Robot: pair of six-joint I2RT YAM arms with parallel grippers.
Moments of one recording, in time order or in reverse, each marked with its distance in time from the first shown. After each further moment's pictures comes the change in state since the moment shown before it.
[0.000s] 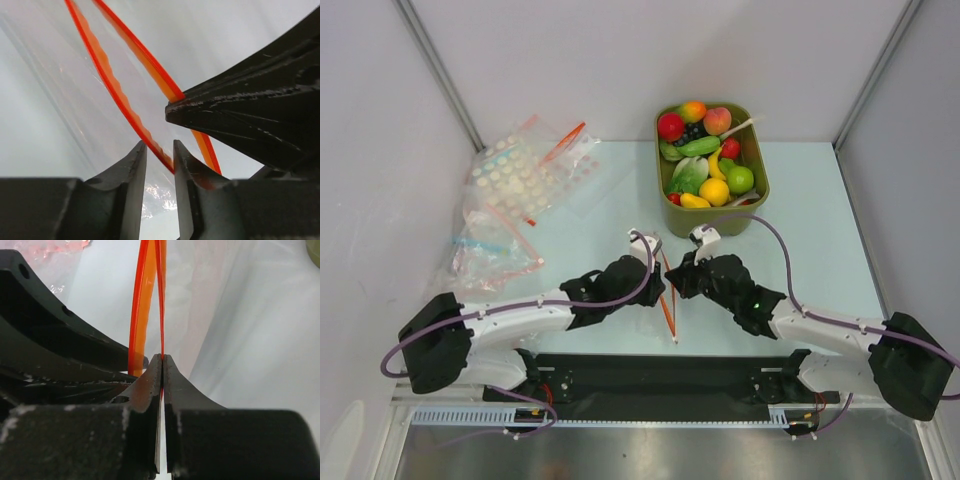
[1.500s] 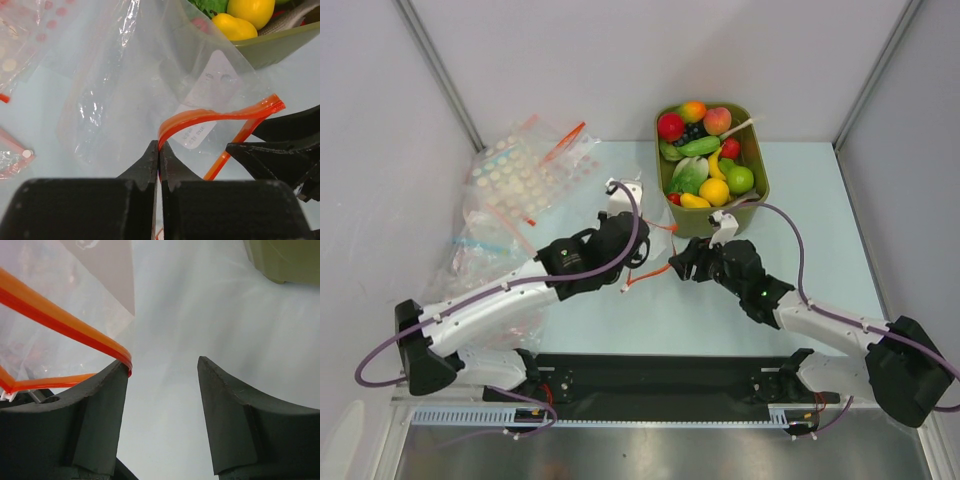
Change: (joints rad) left arm -0.001 -0.022 0.529 -0.612 -0.472 0.036; right arm -0.156 -0.001 0.028 -0.026 -0.044 0.075
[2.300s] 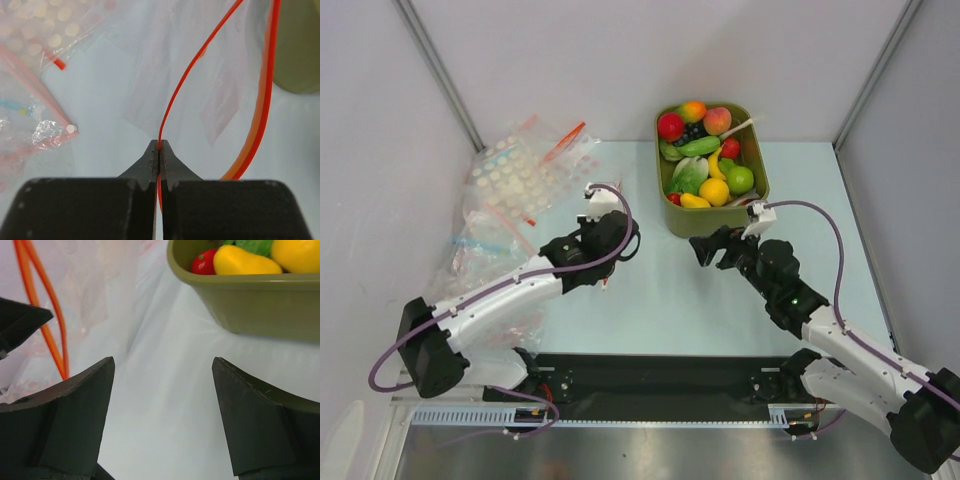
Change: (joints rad) left arm 0.157 0.044 -0.135 0.011 -0.110 -0.064; right arm -0.100 -0.272 -0.017 -0.054 0.027 -0.057
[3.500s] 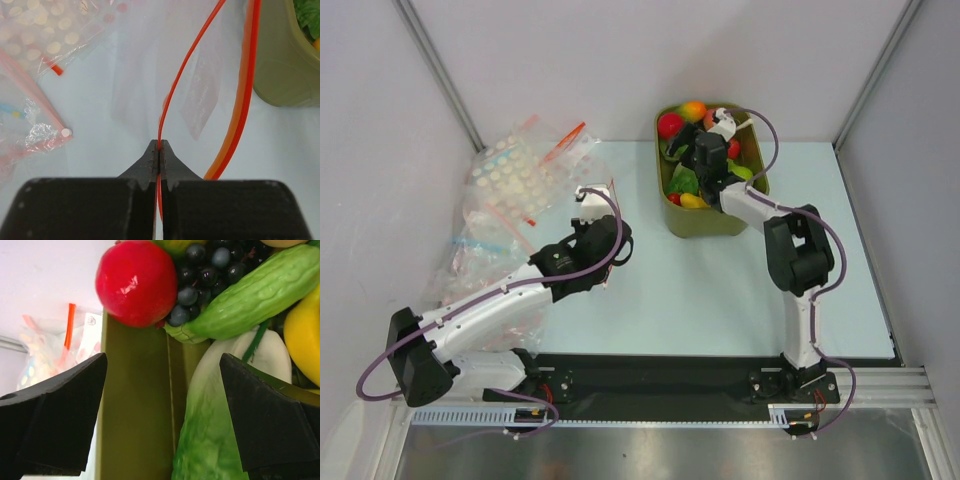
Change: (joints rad) left arm -0.026 -0.093 -0.044 0.055 -0.037 -0.020; right arm -0.203 1.180 1.048 0.054 0.205 0.151
